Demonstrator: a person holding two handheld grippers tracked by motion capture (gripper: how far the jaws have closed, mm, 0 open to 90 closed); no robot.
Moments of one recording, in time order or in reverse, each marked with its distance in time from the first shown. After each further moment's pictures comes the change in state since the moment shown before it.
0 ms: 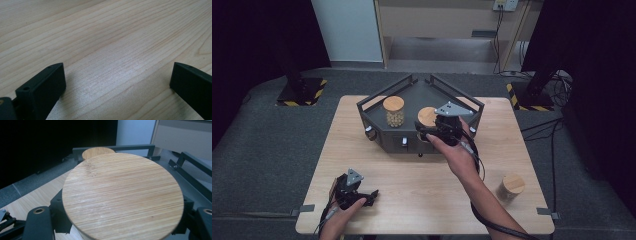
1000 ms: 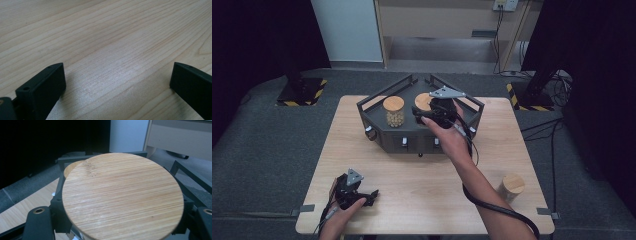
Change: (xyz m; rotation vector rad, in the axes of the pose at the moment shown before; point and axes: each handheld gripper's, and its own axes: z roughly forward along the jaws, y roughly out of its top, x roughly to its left) left arm 0.000 0.000 0.000 0.000 -0.002 0.001; right arm -0.010 0.028 0.035 0.018 -0.046 0.019
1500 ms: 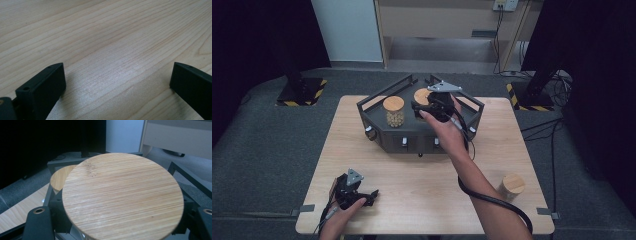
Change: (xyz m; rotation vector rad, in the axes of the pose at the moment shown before) left arm 0.000 0.000 0.000 -0.002 0.001 -0.001; right arm -0.004 0.007 0.019 0.010 -0.027 0.022
